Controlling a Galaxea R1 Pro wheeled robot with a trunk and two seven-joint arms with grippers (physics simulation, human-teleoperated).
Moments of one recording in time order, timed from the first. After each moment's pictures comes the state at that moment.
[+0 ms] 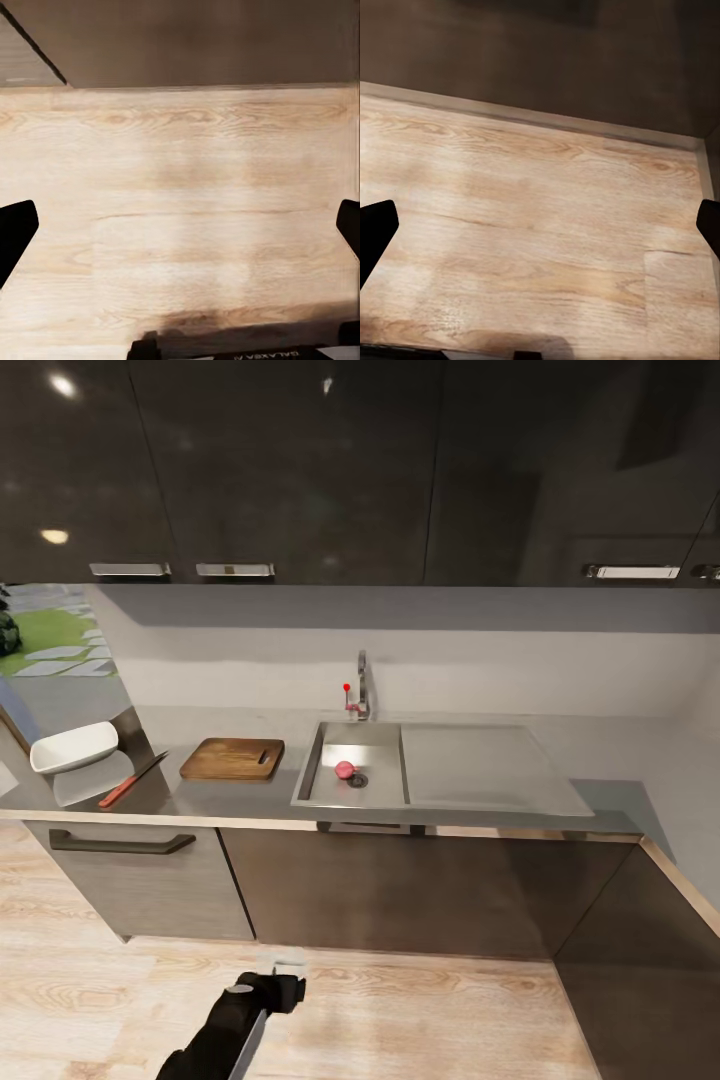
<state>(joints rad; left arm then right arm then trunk) -0.33 -0.11 -0.11 -0.86 0.00 0.46 0.09 0.15 0.07 -0.23 -0.49 0.38 -0.77 -0.06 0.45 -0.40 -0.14</state>
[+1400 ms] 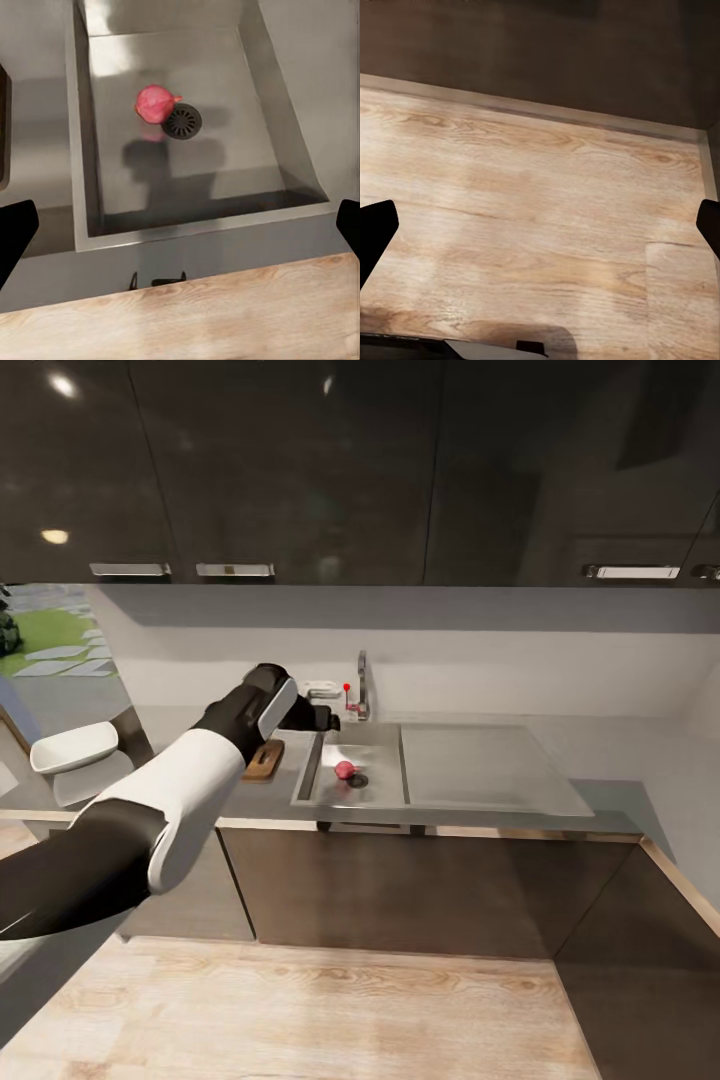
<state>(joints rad) -1.46 -0.16 -0.20 -0.43 0.26 0.92 0.05 0.15 0.07 -0.23 -0.48 0.38 -0.77 -0.06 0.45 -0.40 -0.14</state>
